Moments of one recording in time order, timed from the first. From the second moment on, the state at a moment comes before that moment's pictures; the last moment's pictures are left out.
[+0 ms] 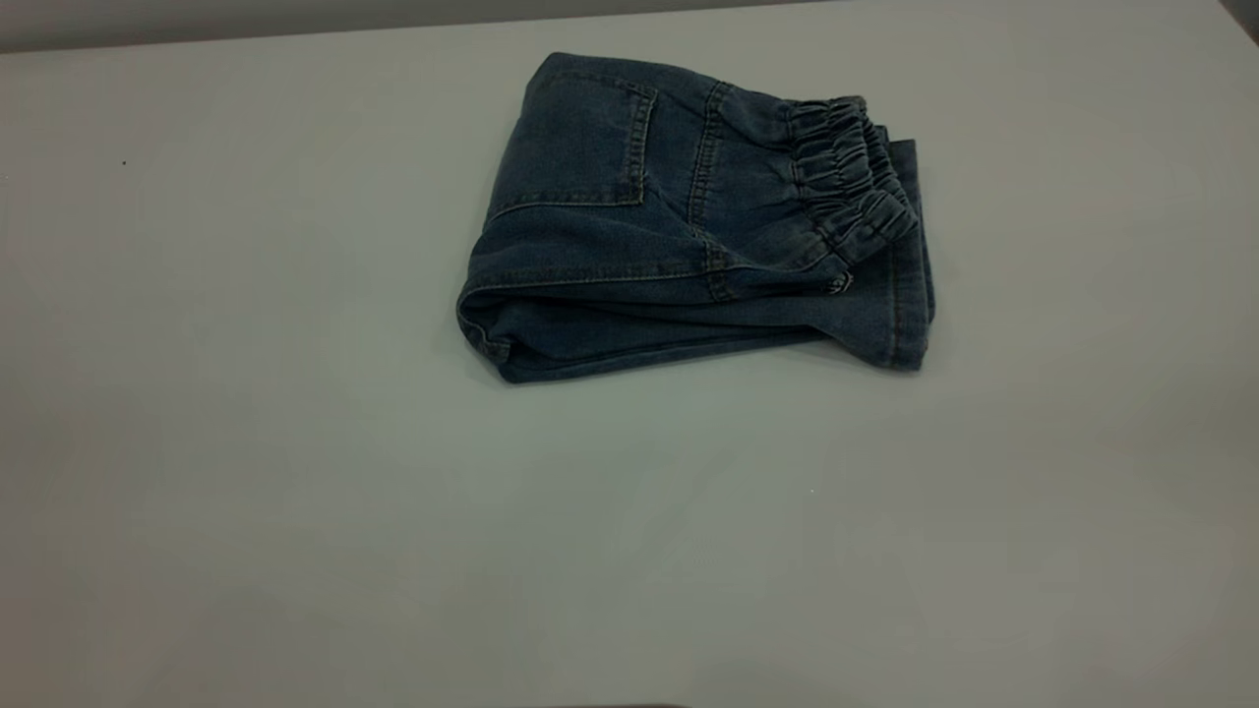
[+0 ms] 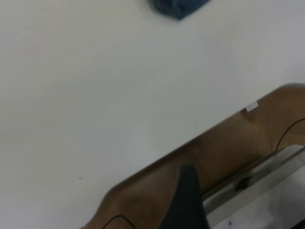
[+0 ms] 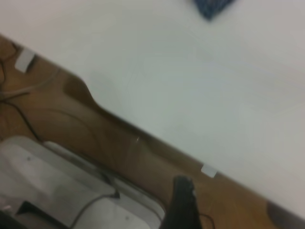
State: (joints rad) left arm -0.30 0.48 -0.73 -0.20 1.17 0.19; right arm 0.47 0.52 -0.68 0.11 1.24 0.03
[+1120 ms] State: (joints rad) left arm -0.30 0.21 -0.49 -0.05 1.12 0.07; right arm 0.47 0.22 -0.47 0.10 1.12 0.03
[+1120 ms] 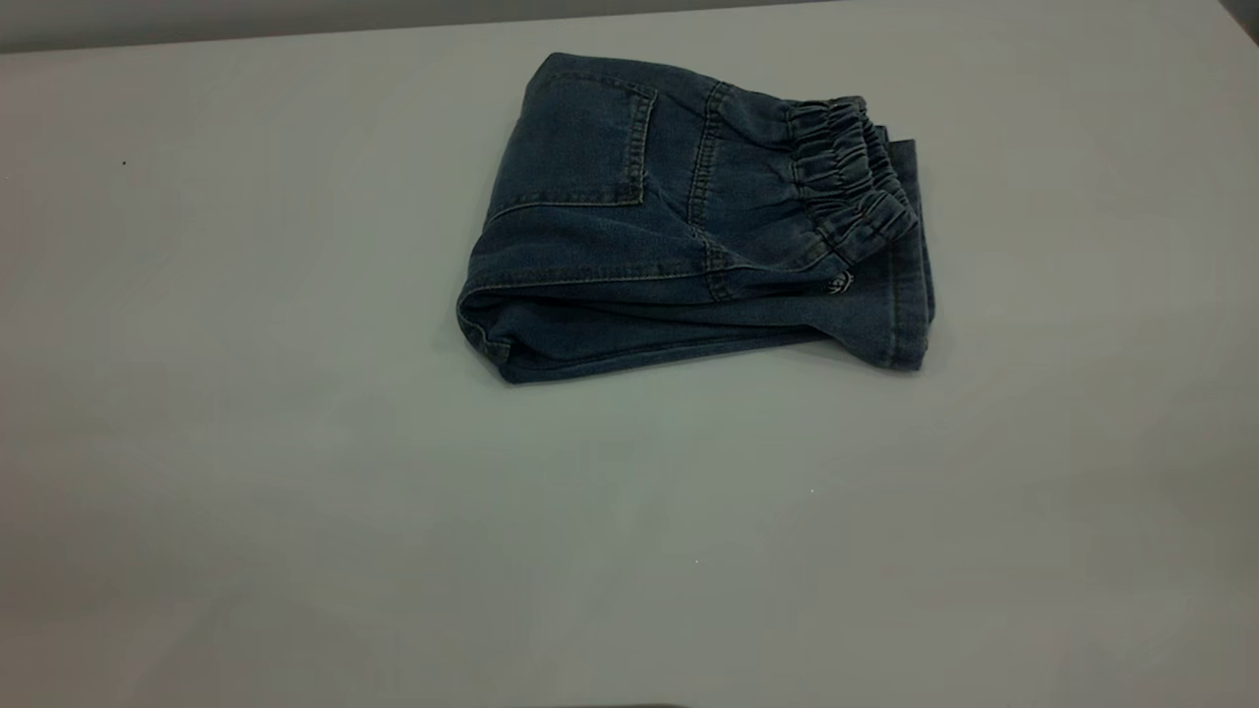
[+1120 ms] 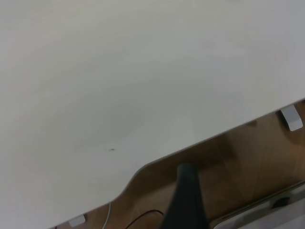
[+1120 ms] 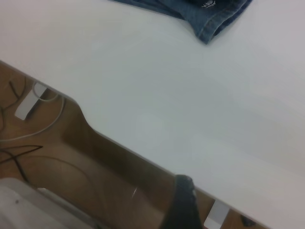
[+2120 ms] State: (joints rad) left arm -0.12 0.09 -0.49 -0.05 1.12 0.07; right arm 0.06 -0.01 -0.47 0.12 1.13 0.03
